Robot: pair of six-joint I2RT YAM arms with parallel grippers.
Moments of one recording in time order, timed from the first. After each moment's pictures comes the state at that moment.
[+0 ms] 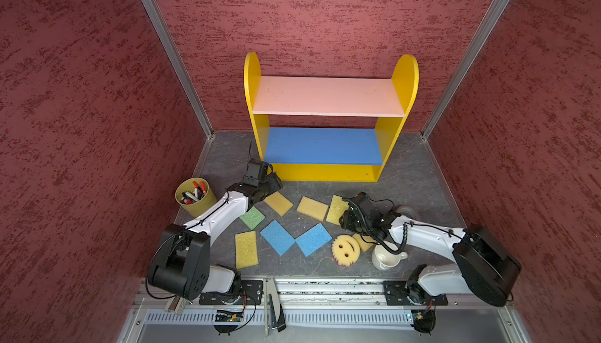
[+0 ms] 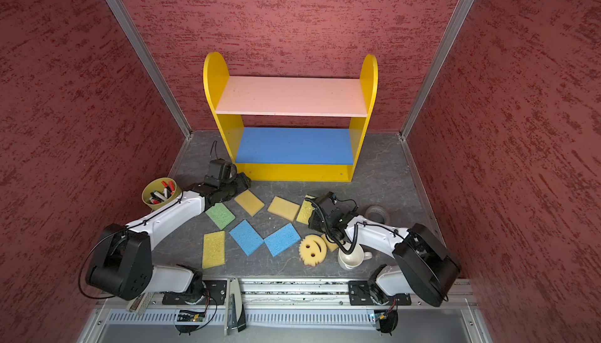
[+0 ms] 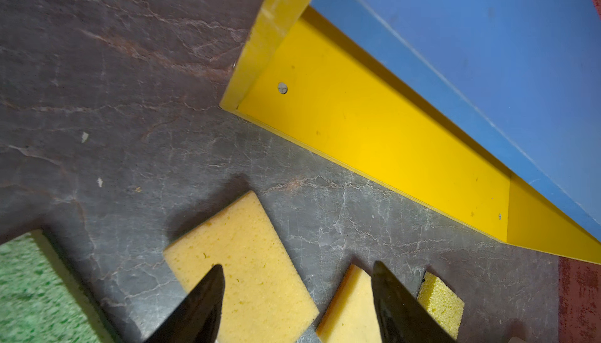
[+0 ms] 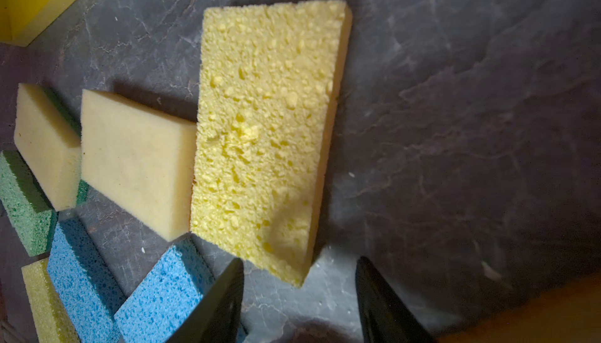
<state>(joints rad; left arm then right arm) -0.29 1.39 0.84 -0.29 0.02 -0.75 0.72 1.39 0.59 -0.18 0.00 0.99</state>
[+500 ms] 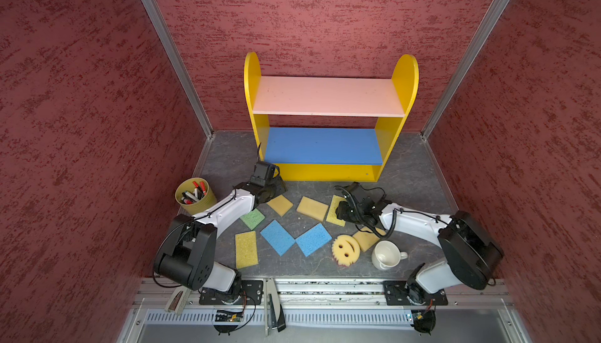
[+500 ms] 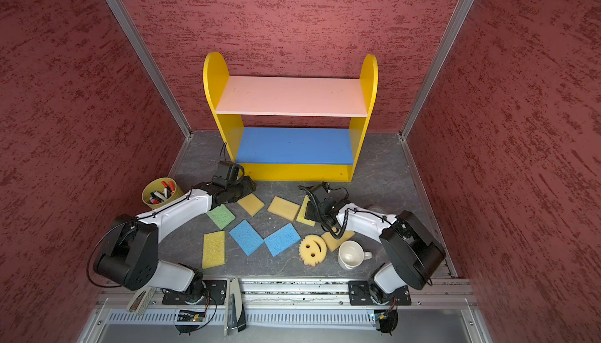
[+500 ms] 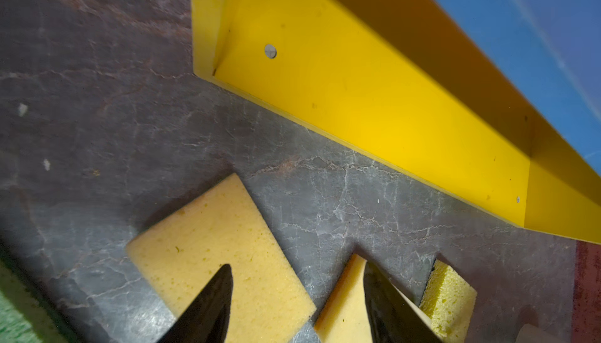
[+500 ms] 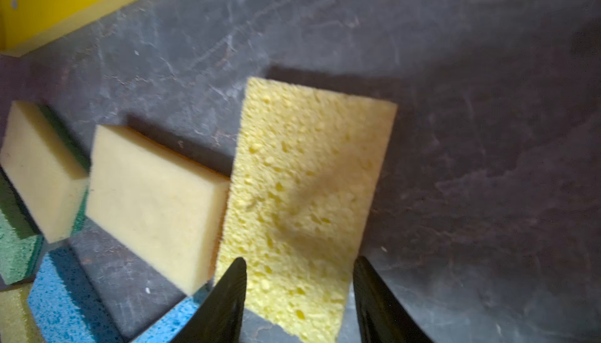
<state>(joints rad) -0.35 1.47 0.85 -0.29 0.02 -0.77 0.71 1.51 0.80 -0.28 0.06 0.84</state>
